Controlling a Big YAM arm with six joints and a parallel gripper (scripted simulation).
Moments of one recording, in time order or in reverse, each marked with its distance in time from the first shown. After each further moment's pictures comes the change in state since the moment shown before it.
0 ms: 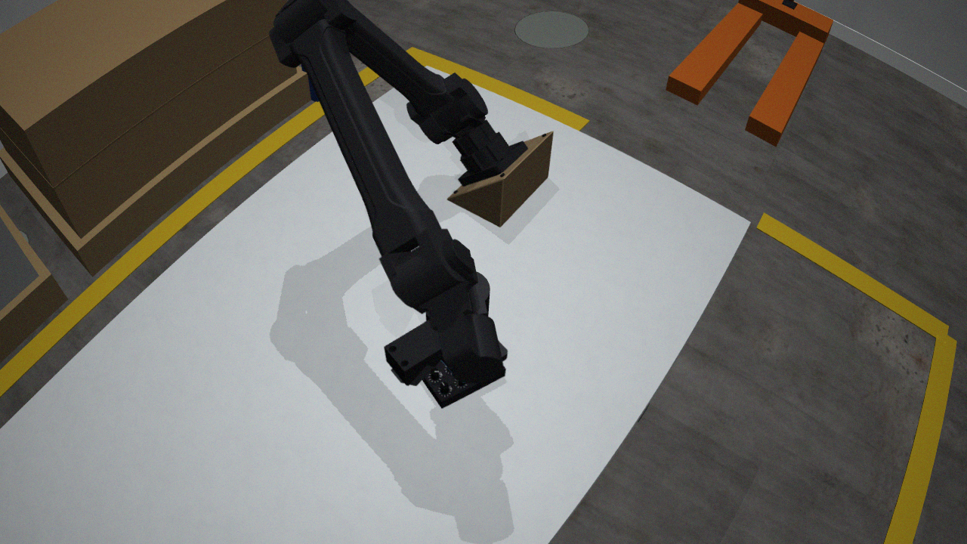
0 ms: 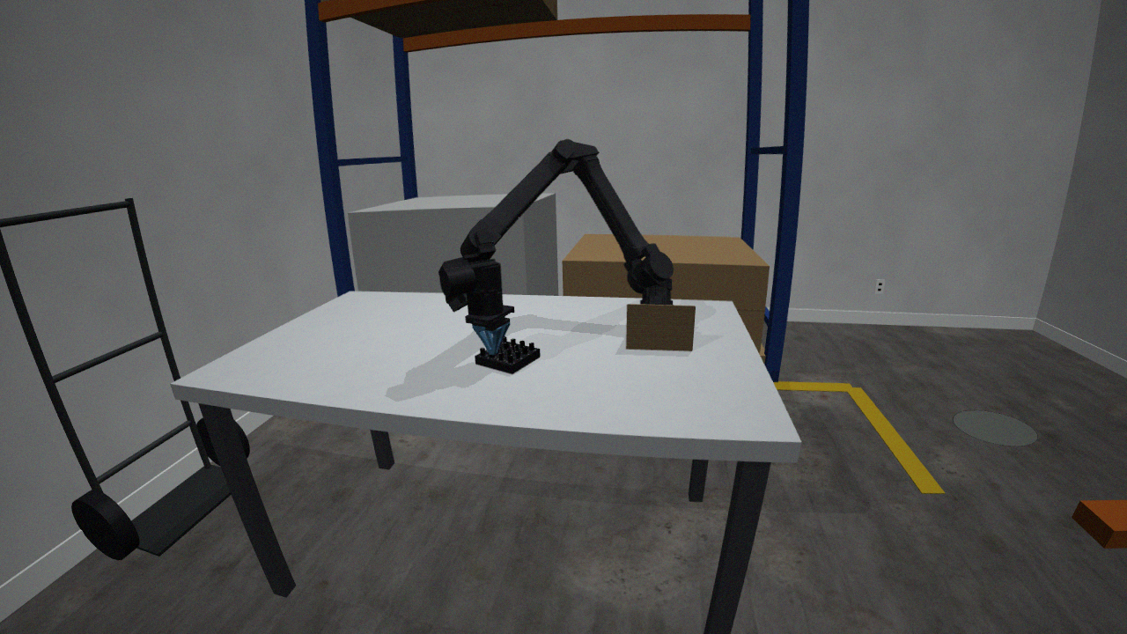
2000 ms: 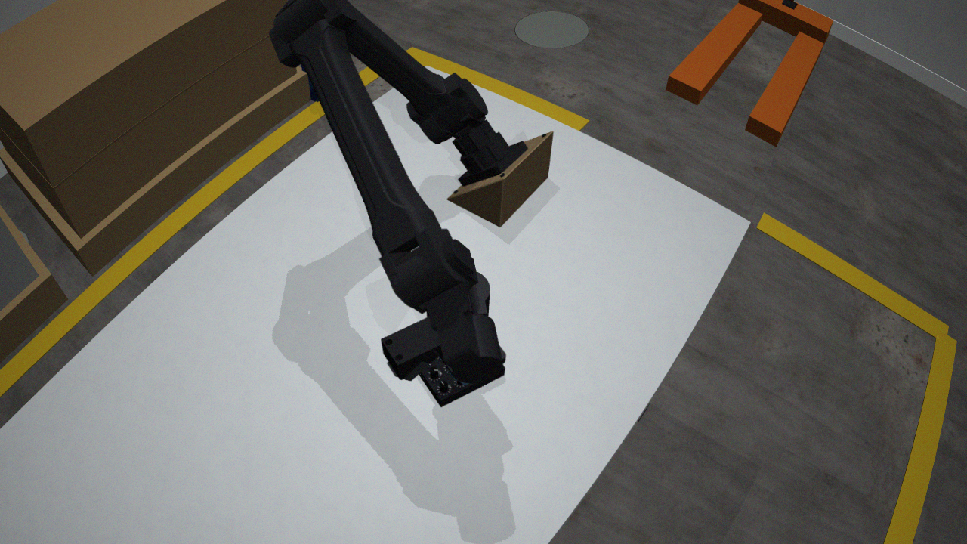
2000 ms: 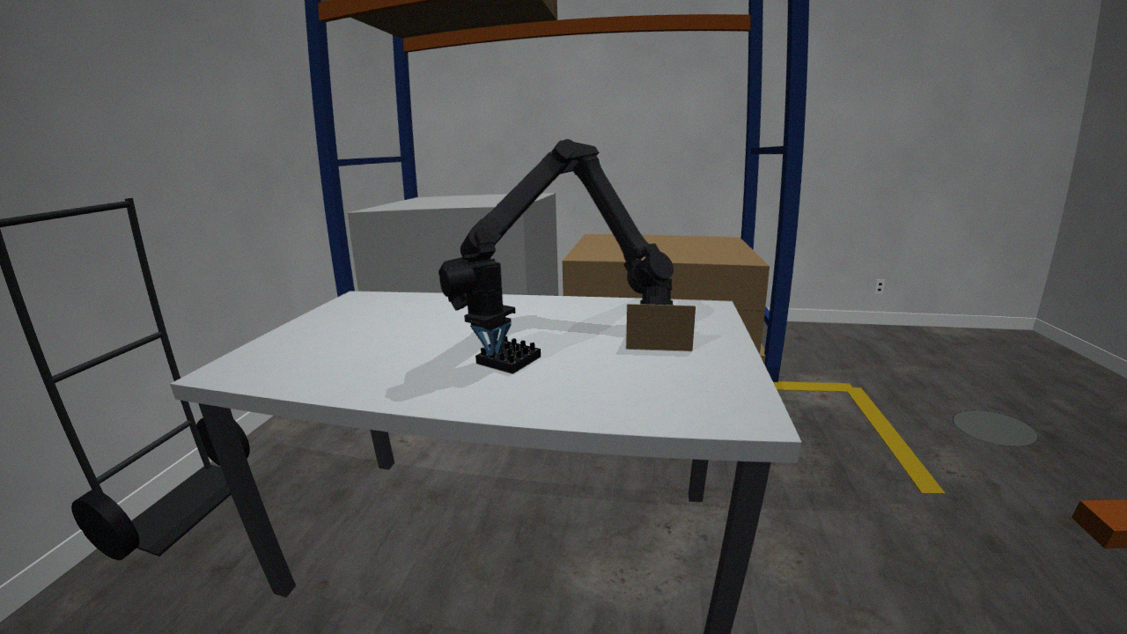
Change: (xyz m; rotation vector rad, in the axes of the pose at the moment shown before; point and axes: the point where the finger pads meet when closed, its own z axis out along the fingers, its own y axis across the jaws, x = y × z) arm 0.000 0.000 0.000 -0.001 0.001 0.110
